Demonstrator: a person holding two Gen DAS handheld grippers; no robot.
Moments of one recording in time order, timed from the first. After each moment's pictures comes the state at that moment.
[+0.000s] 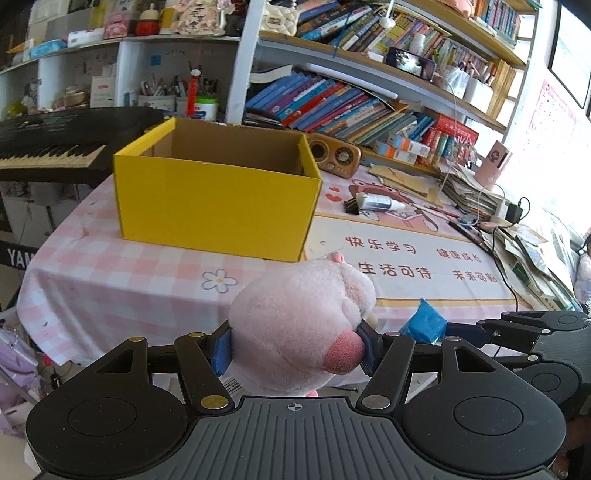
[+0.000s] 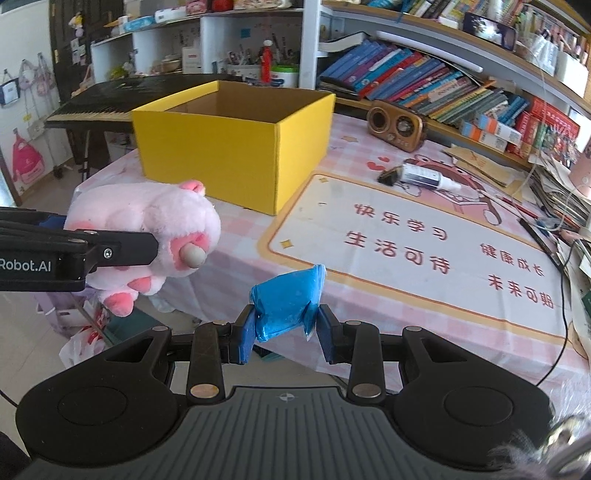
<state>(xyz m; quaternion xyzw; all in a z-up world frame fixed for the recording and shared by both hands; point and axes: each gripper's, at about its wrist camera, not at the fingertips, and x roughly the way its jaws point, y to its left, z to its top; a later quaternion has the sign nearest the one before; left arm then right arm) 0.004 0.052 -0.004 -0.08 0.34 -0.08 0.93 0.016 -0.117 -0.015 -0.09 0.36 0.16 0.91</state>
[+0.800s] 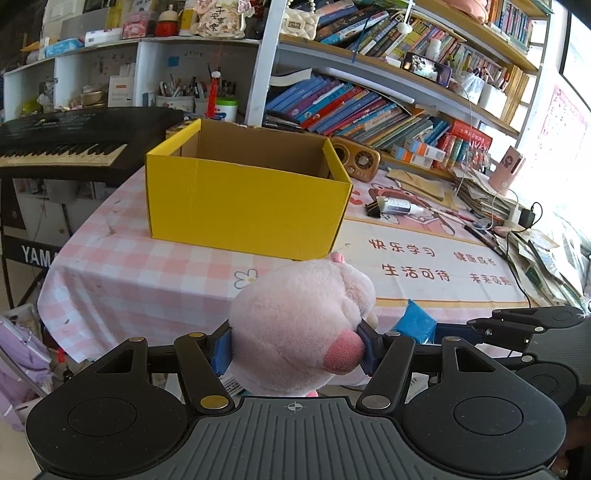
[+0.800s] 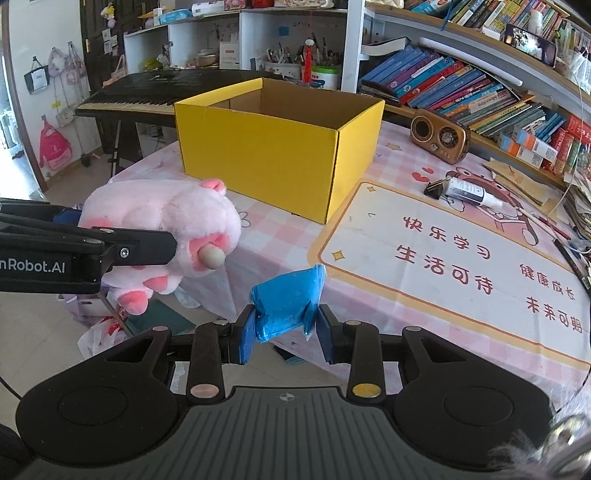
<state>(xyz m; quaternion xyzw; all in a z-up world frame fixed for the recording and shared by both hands) -0.003 0.074 -0.002 -0.08 0.34 -0.06 0.94 0.021 -0.087 -0.017 -0.10 0.37 0.21 0.90</state>
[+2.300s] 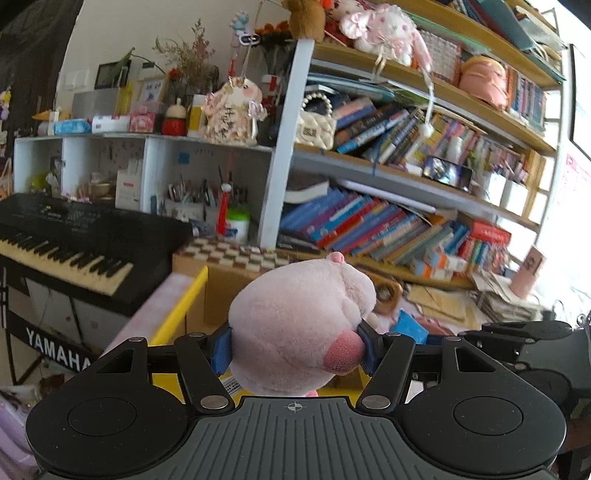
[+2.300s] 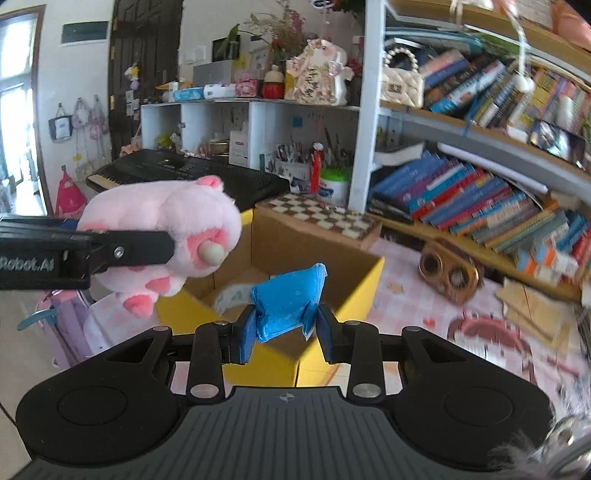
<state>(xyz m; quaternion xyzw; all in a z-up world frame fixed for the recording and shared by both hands) 0.108 0.099 0.085 -0.09 0.20 -0.03 0.98 0.159 -0.073 0.081 -0.11 0.24 0.27 0.93</state>
